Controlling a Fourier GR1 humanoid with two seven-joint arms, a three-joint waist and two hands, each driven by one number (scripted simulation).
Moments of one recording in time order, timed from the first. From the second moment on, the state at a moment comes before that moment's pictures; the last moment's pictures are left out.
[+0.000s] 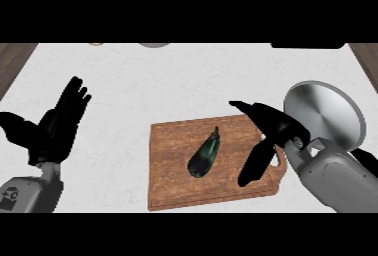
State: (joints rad) left arm -0.18 0.36 -0.10 -1.55 0.31 0.23 0.17; right arm -0.62 -0.51 0.60 -1.61 -0.11 0.21 0.98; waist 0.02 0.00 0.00
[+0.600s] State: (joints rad) left arm -0.15 0.32 -0.09 -1.58 0.27 0.24 0.18; right arm -0.73 -0.42 0.69 -1.55 -0.02 0.28 1.05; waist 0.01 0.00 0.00
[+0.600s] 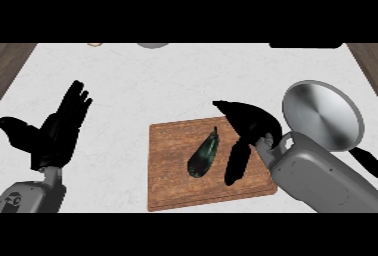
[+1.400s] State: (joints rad) left arm -0.18 0.31 -0.04 -1.57 0.26 0.19 0.21; right arm -0.77 -0.24 0.67 -1.29 0.11 0.31 1.04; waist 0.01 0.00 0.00
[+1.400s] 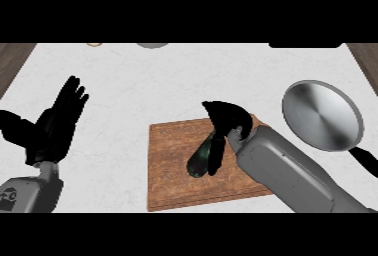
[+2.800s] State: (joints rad) left arm -0.15 0.24 0.02 -1.57 0.18 0.13 0.19; right arm -0.67 -0.03 0.54 -1.00 0.44 0.31 0.79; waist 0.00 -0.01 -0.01
